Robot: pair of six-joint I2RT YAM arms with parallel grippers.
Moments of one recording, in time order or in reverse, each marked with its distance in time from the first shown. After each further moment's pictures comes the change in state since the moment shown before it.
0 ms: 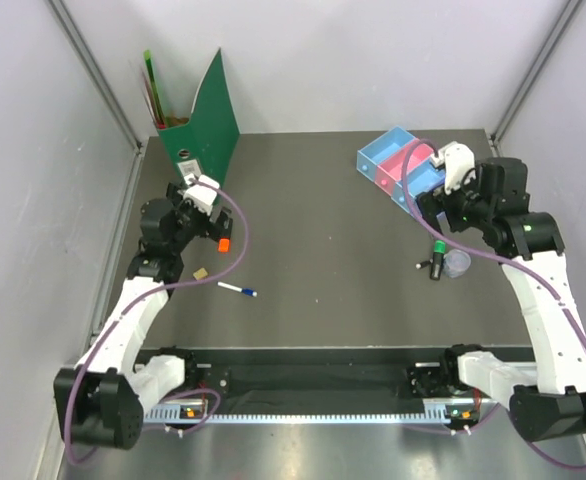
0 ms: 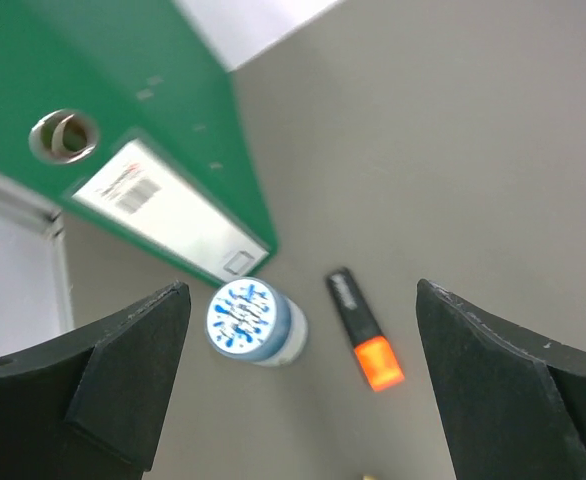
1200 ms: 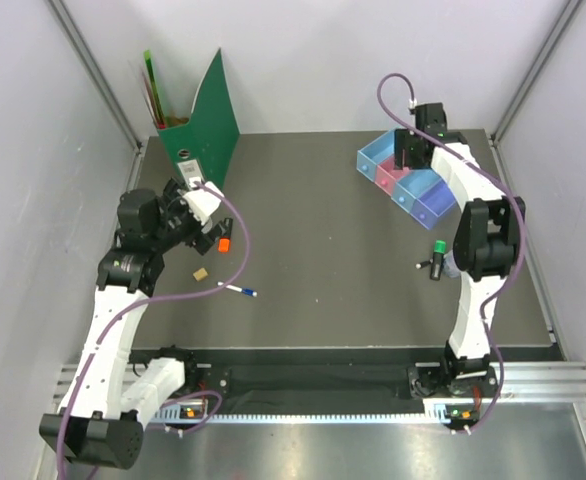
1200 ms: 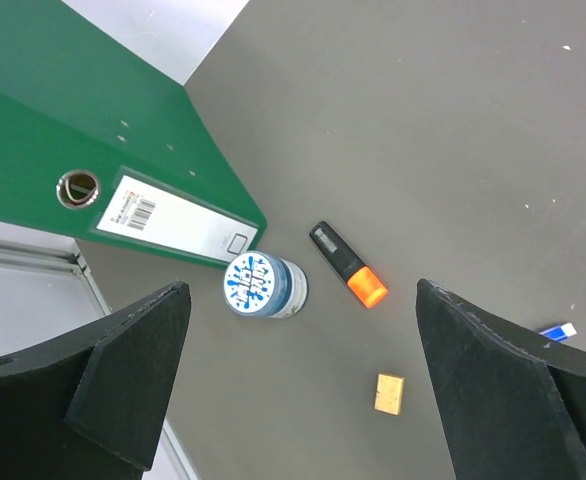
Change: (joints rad) left arm 0.000 -0.141 0.299 -0.636 0.179 0.290; right arm -0.019 1.025 0.568 0.280 0.224 0.433
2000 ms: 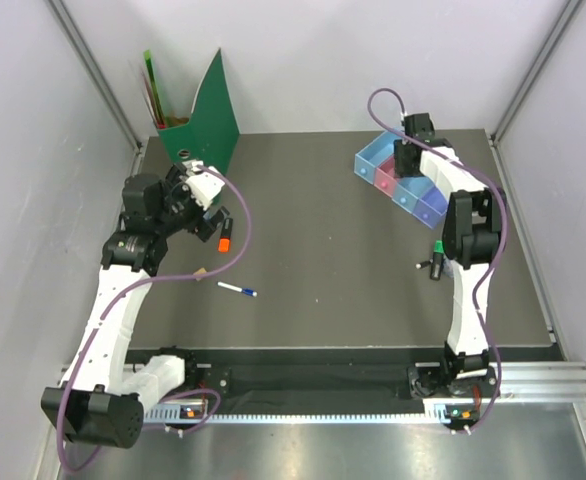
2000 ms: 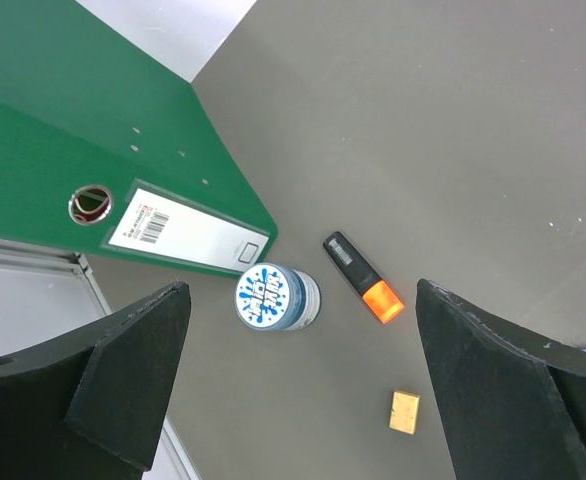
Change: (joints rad) left arm 0.000 0.125 0.079 0.030 -0.019 -0.015; right arm 0.013 0.188 0.064 0.040 0.066 -0.007
